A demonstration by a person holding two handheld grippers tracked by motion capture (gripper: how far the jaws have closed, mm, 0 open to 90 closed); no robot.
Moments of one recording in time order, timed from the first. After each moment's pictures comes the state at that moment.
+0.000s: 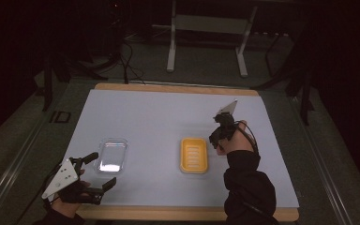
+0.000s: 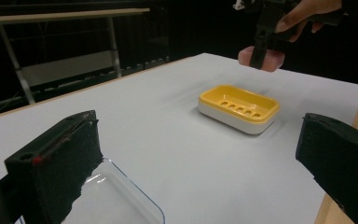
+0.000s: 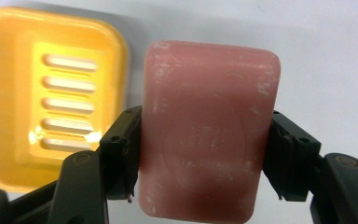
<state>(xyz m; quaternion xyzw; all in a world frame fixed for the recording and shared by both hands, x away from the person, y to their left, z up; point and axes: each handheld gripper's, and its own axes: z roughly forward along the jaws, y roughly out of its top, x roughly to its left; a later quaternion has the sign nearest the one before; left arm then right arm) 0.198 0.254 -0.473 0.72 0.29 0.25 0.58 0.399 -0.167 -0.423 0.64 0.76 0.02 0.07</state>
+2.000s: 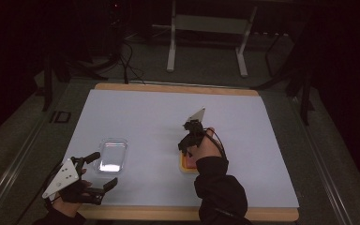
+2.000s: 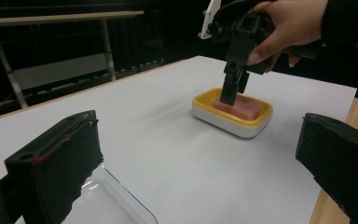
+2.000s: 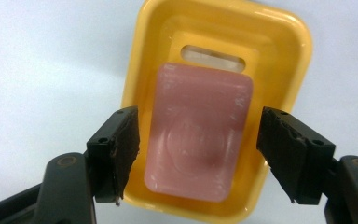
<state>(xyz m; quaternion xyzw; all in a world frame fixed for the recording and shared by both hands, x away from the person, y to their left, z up) 0.199 0.251 -0.472 0.72 0.29 0.24 0.59 0.389 -0.084 -0.455 0.62 0.79 0.04 0.03</state>
